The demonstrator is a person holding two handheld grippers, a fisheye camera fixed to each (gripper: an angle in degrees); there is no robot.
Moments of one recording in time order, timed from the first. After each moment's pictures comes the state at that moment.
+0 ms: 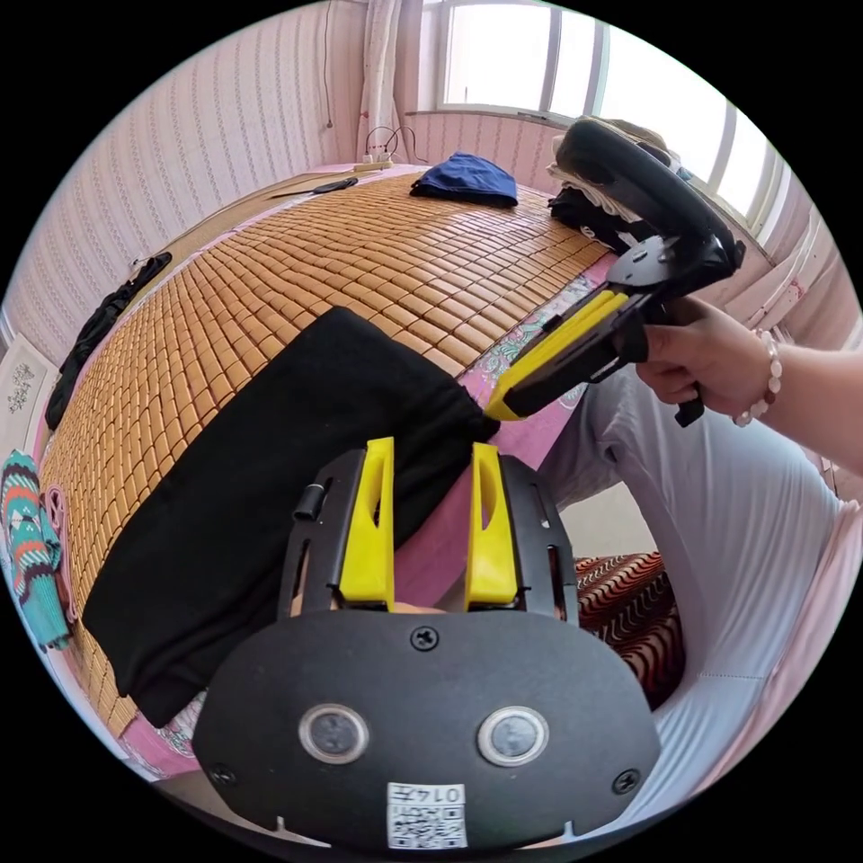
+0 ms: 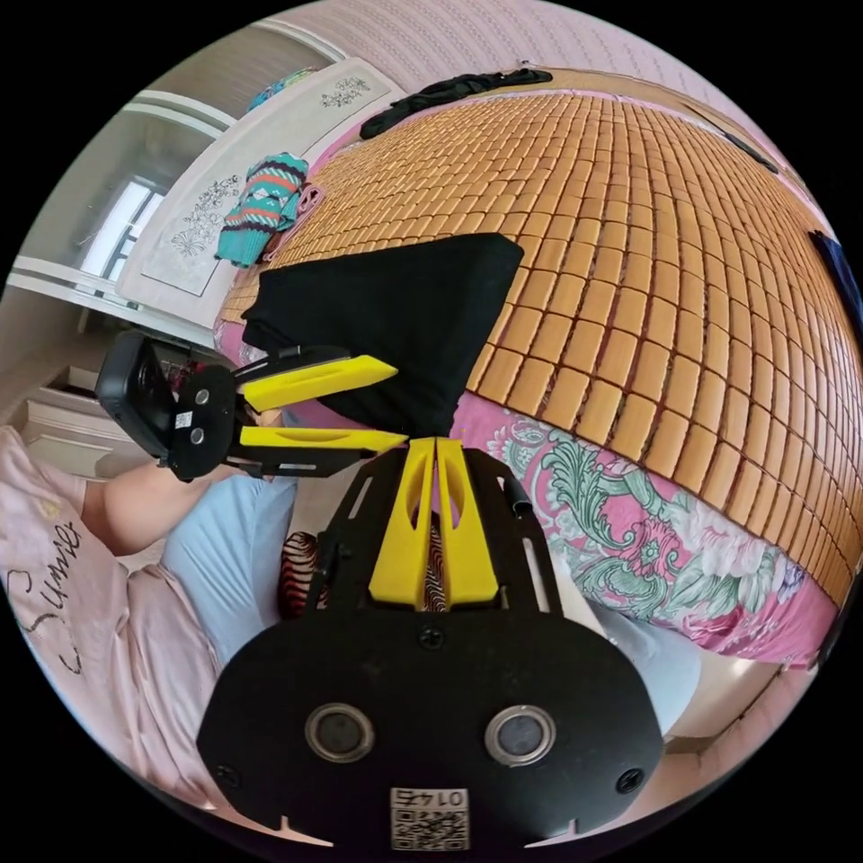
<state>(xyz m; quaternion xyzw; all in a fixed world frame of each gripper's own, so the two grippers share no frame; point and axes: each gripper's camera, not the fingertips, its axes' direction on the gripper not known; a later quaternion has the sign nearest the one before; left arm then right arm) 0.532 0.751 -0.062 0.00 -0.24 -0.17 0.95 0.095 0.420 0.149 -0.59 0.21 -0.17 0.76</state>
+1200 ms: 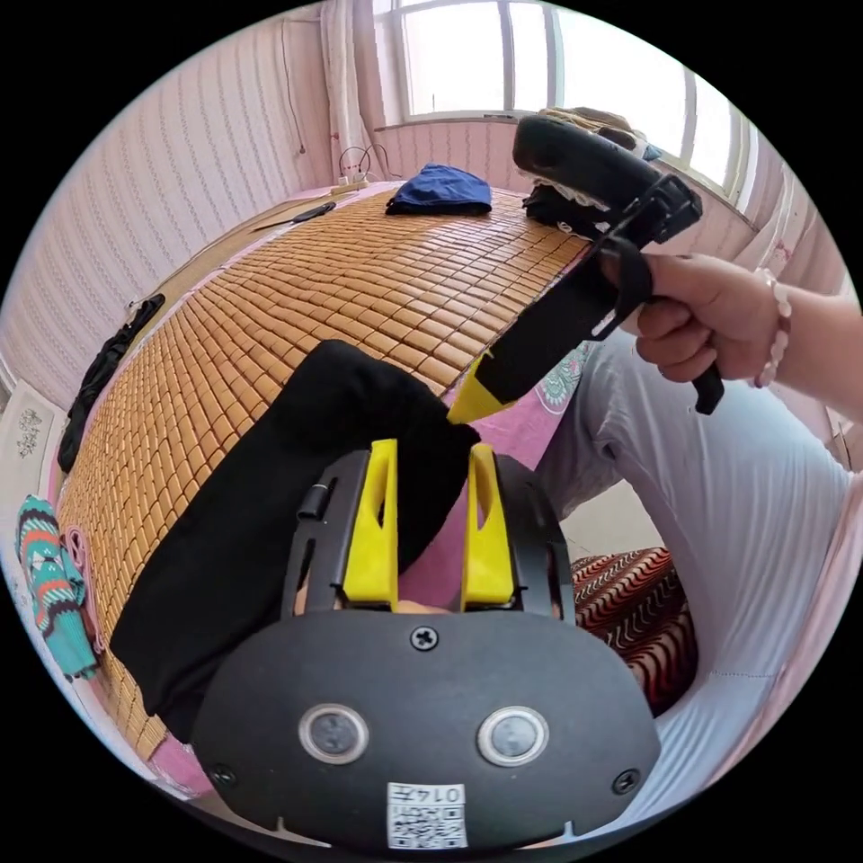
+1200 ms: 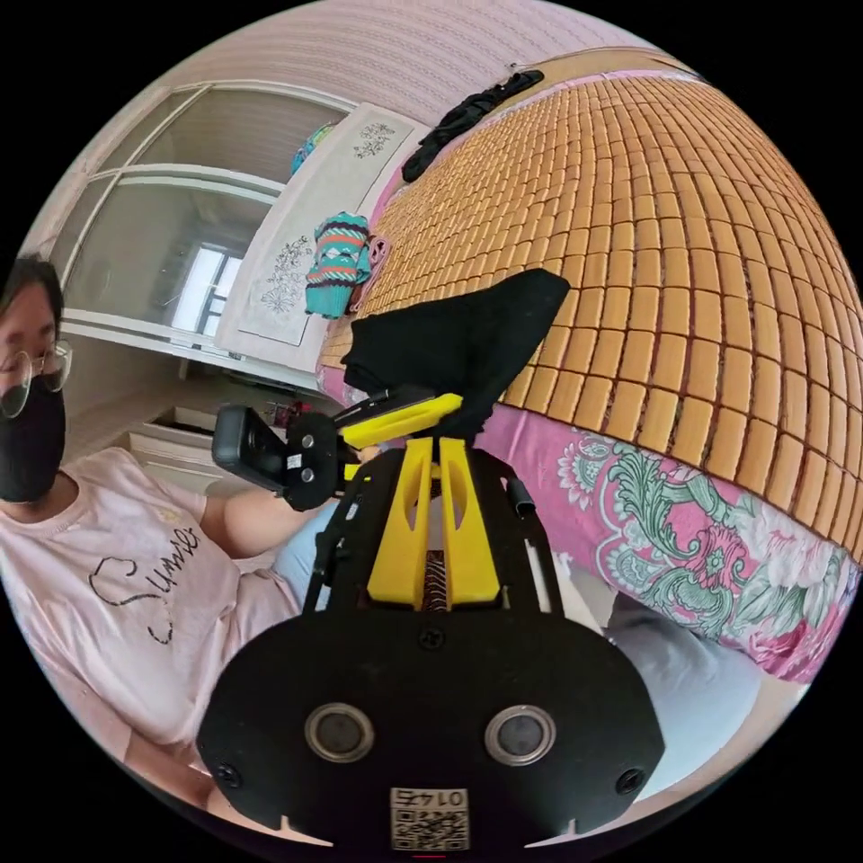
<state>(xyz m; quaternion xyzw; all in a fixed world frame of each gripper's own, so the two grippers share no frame) 0.566 0.745 -0.053 0.00 -0.28 -0.12 0.95 0.205 0.409 0.093 -0.57 0.05 -0.04 0.82</state>
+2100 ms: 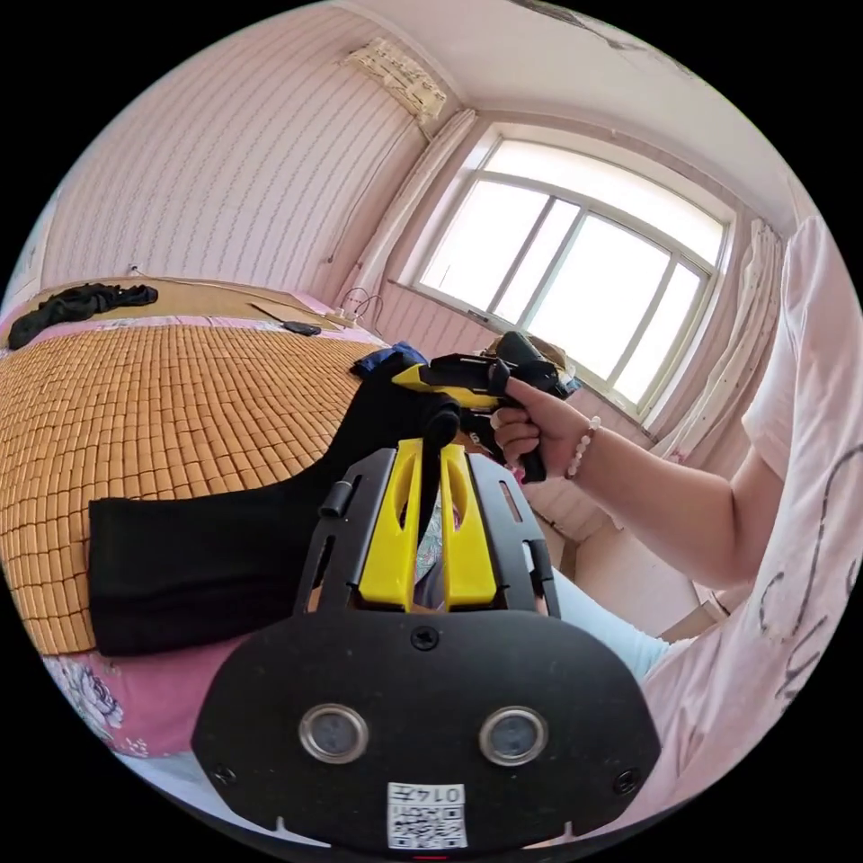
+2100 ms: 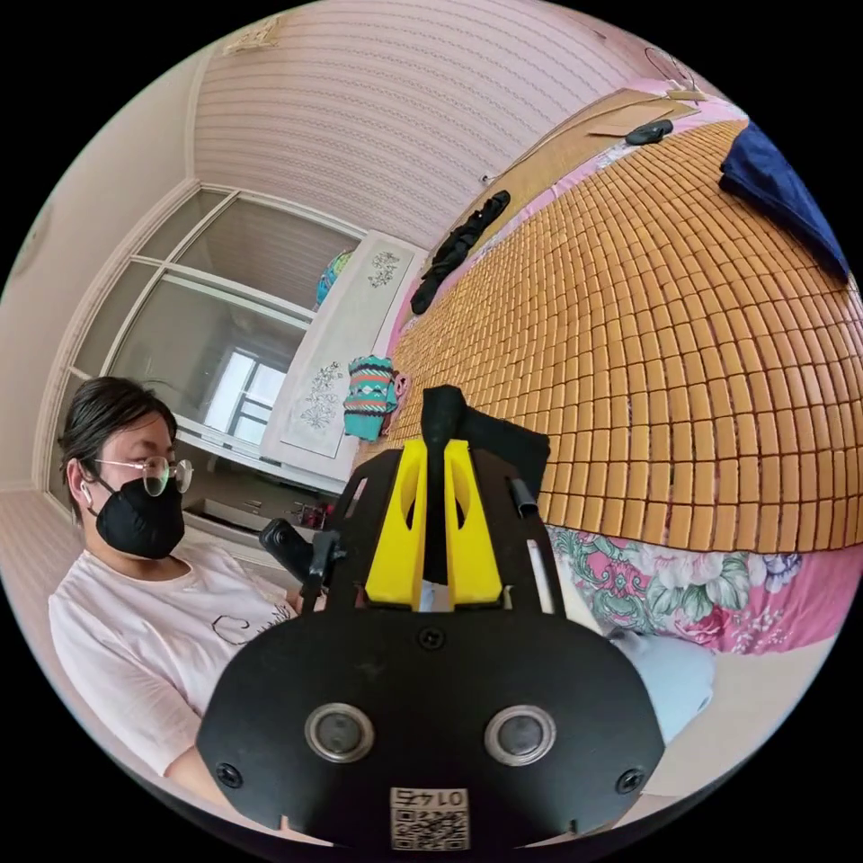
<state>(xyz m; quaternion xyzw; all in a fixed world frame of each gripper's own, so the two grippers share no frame) 0.569 0.766 -0.158 0.34 -0.11 -0.20 0.91 0.226 0.295 0.050 -0.41 0.04 0.01 0.91</state>
